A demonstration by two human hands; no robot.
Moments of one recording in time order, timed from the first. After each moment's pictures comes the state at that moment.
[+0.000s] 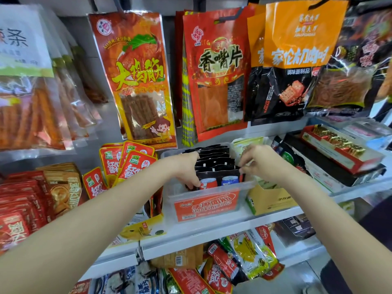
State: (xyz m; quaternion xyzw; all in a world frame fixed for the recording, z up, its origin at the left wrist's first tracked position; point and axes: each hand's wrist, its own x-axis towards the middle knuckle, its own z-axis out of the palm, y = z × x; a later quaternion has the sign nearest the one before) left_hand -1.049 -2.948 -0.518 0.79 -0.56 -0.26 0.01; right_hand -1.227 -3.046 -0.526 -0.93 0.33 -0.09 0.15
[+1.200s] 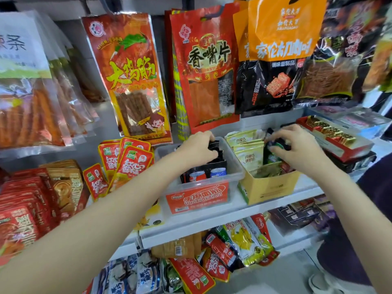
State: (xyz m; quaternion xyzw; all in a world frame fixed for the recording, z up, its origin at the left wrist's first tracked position) left_hand -1.091 -2.949 -0.498 0.77 -0.60 -0.14 0.16; right_hand -1.296 -3.054 -0.518 -0.87 0.42 -0.24 0.12
